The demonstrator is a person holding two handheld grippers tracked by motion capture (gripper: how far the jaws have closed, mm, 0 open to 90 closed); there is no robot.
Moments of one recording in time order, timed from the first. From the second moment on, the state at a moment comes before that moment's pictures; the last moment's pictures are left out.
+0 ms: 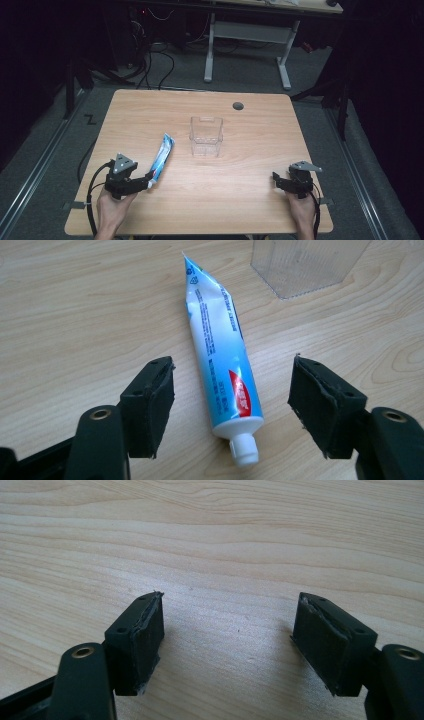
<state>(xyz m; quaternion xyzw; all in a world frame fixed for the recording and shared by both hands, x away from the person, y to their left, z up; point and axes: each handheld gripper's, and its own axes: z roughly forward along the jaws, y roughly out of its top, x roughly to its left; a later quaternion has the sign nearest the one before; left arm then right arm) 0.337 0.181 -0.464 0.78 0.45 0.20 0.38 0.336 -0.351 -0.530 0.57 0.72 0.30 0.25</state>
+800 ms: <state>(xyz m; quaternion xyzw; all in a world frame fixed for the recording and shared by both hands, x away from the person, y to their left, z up) 0.388 0.148 -0.459 0.81 0.47 0.19 0.29 0.336 -0.351 -0.530 0.56 0.73 0.30 0.25</state>
